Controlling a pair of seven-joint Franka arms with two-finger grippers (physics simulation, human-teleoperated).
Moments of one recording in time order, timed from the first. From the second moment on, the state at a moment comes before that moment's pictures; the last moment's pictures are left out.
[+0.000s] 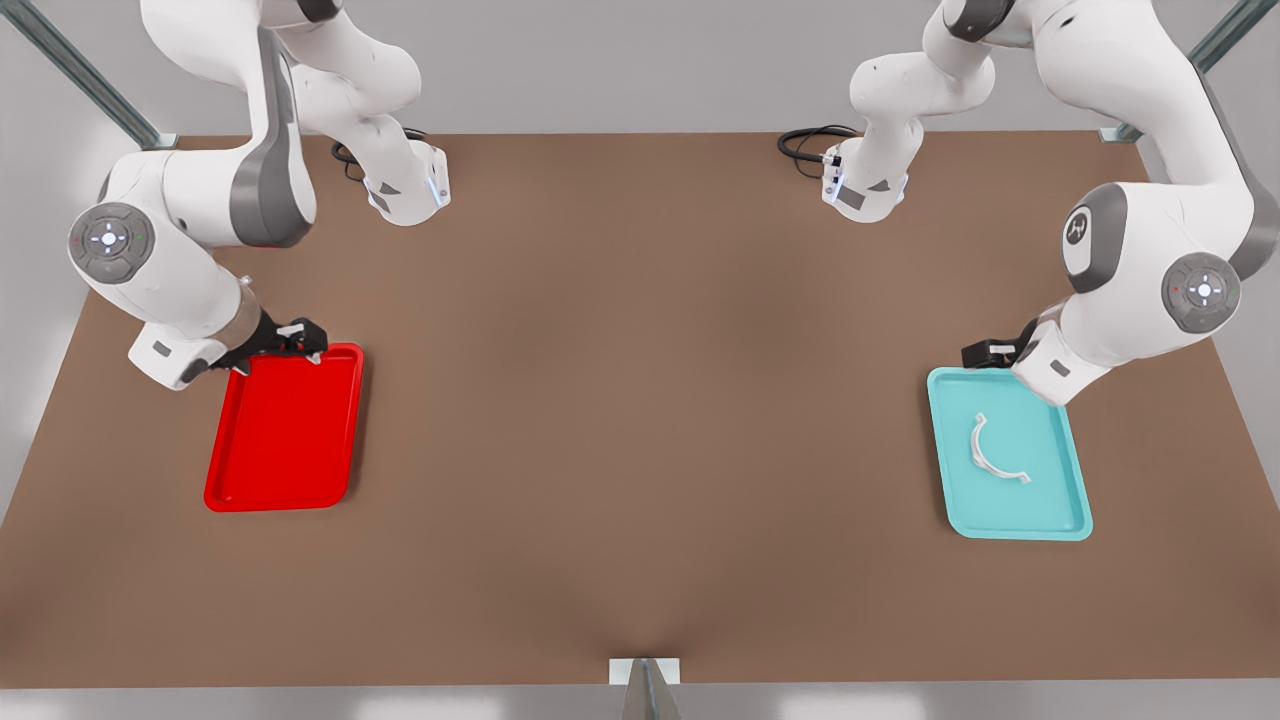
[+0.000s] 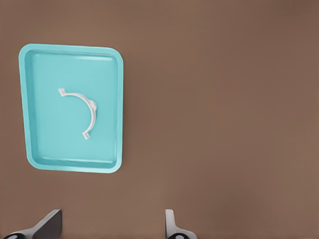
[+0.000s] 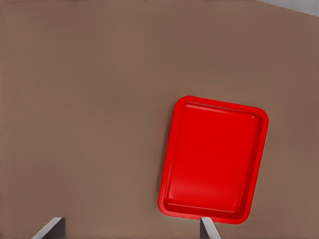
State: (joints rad) left arm 0.09 0.24 -0.16 -1.43 0.04 1.47 -0.08; right arm 0.32 0.15 -0.23 -1.51 -0.04 1.59 -0.11
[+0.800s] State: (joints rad) left arm 0.15 0.76 0.09 -1.63 -0.01 2.31 -0.58; right arm 0.30 0.15 -0.23 -1.55 0.01 1.60 -0.11
